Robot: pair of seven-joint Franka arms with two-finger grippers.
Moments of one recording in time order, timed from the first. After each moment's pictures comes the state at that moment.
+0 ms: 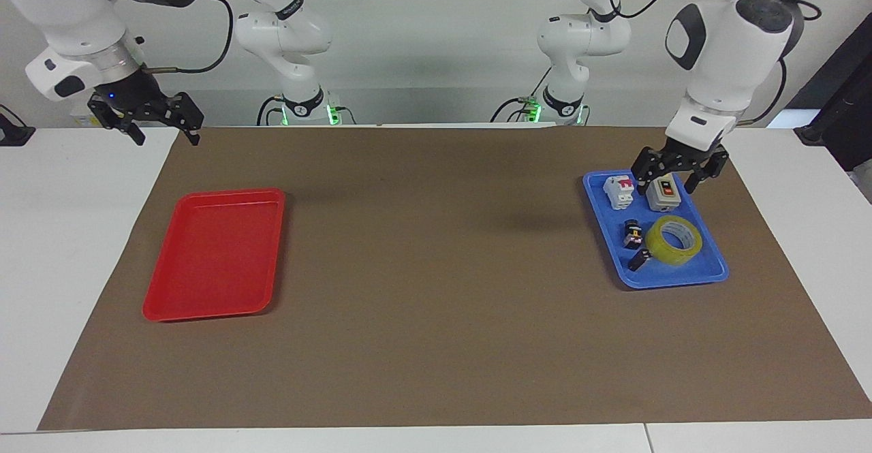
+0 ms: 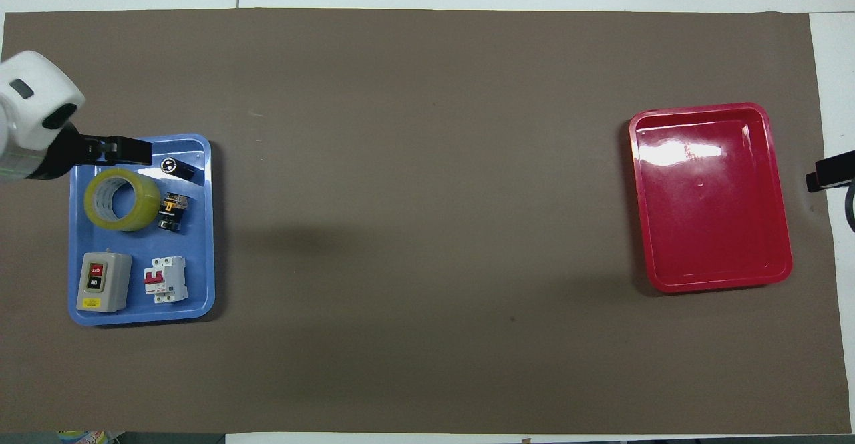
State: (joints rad) left arm -0.08 -0.03 -0.01 -1.75 0.03 1.84 -0.02; right arm -0.03 -0.05 -0.10 -1.63 -0.04 1.52 -0.12
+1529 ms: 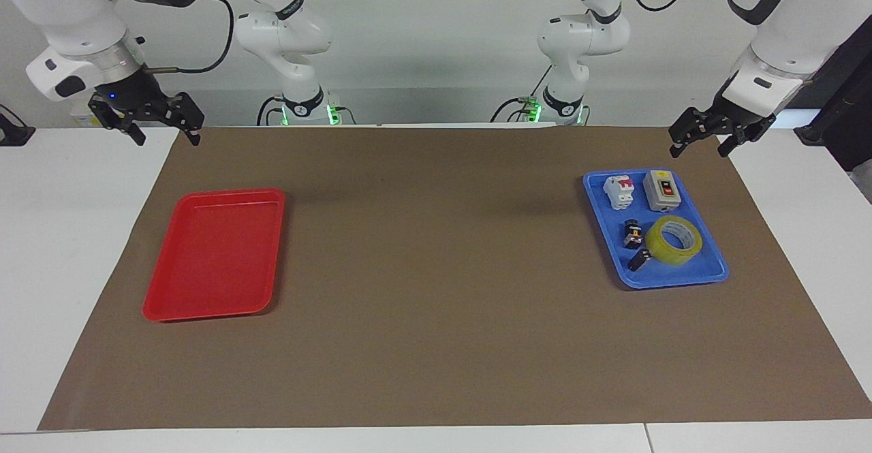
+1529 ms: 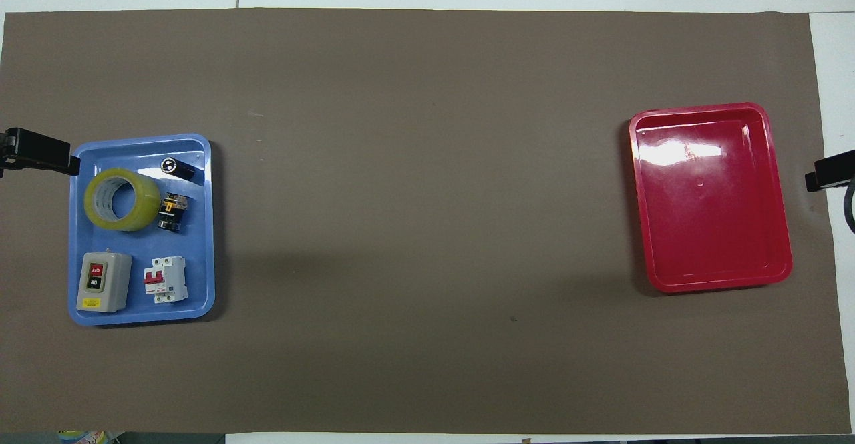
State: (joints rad) left arm -0.01 0.00 0.01 -1.59 -0.02 1.57 0.06; right arm -0.03 -0.05 -0.10 -1.63 -0.04 1.52 -0.12
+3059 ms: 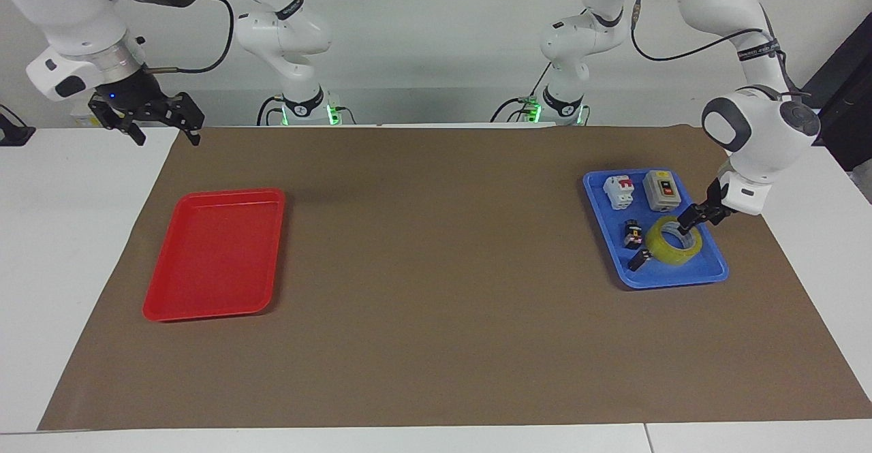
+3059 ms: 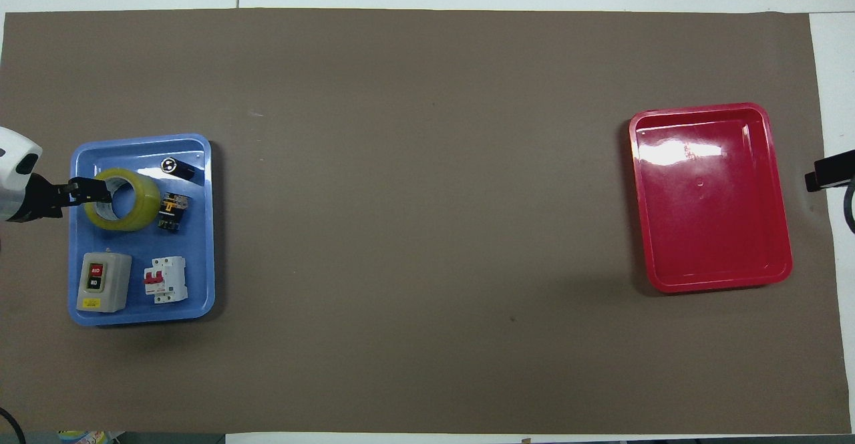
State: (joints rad) left arm 0.23 0.14 0.02 -2.12 -0.02 2.30 0.05; right arm -0.03 -0.05 -0.10 -1.63 -0.04 1.52 -0.12
